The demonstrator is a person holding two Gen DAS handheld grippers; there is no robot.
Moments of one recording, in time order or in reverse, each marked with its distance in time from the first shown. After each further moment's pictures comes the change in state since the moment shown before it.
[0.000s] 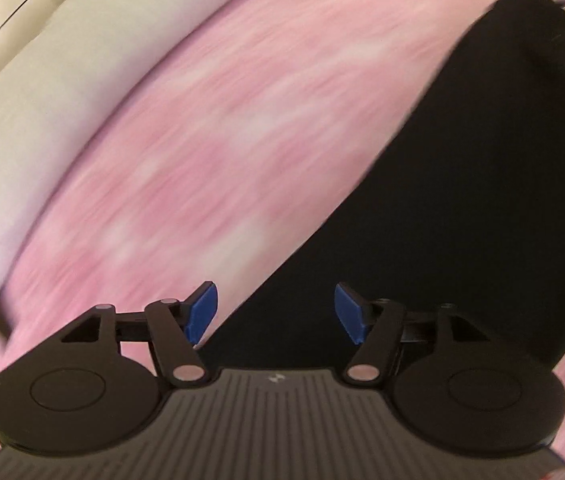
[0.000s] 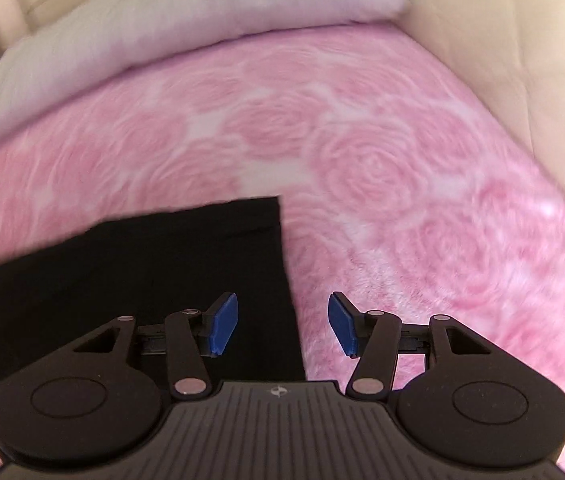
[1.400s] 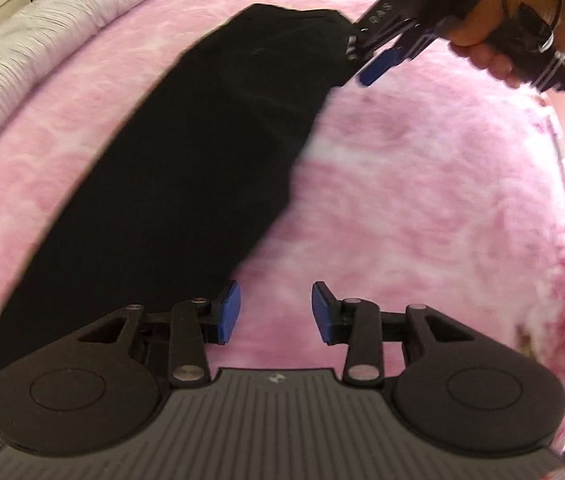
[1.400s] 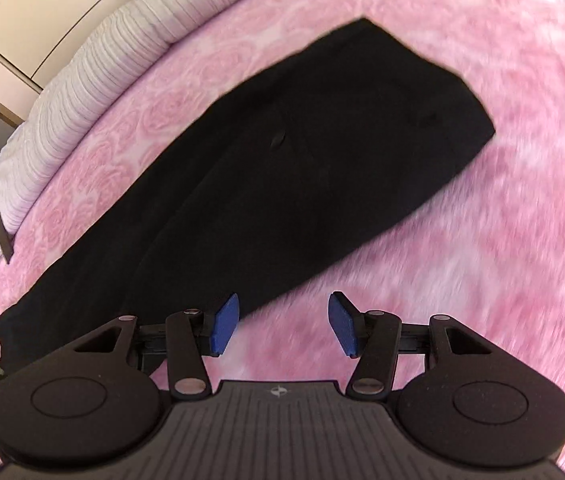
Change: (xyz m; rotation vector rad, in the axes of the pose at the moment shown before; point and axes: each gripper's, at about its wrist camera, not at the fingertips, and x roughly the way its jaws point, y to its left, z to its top) left arm -0.059 -0.230 -0.065 0.160 -0.190 -0.292; right arm -0.041 0.086 -0.154 0.289 0.077 0.225
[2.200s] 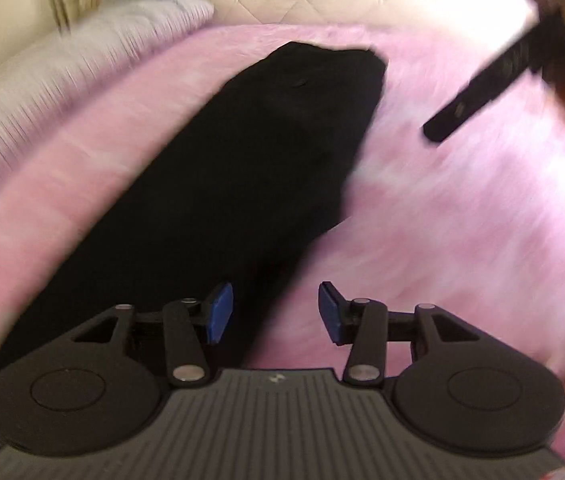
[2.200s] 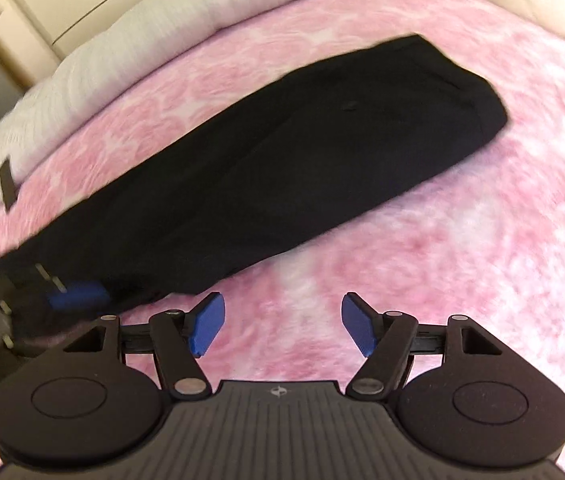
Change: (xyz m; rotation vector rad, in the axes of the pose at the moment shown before) left arm -0.004 0.038 -0.029 0.112 -0.144 0.132; right arm -0.023 0.083 -0.073 -0.183 -0.050 -0.096
